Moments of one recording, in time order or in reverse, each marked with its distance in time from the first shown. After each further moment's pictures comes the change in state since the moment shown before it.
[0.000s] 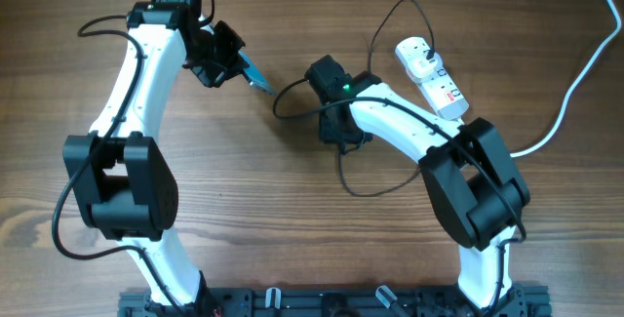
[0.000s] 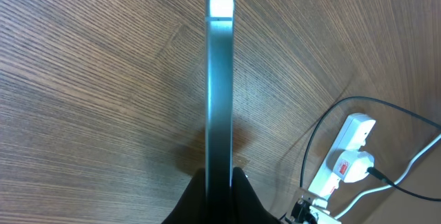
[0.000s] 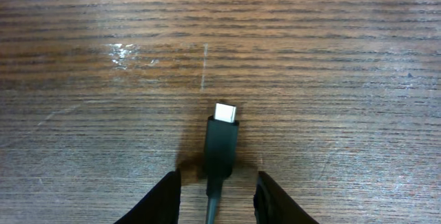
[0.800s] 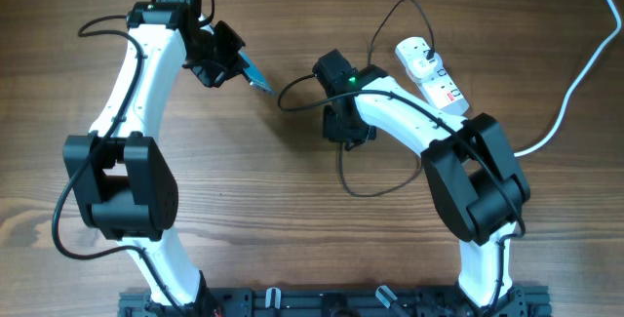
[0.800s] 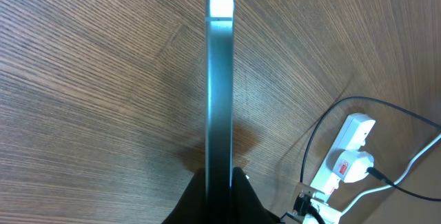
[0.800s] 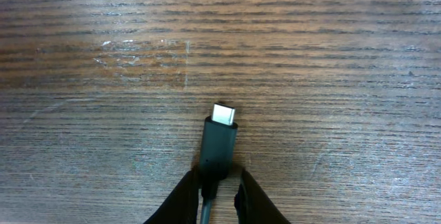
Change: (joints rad) left arm 0.000 0.000 0.000 0.000 0.000 0.000; right arm -0.035 0.020 0.024 -0.044 -0.070 -0.027
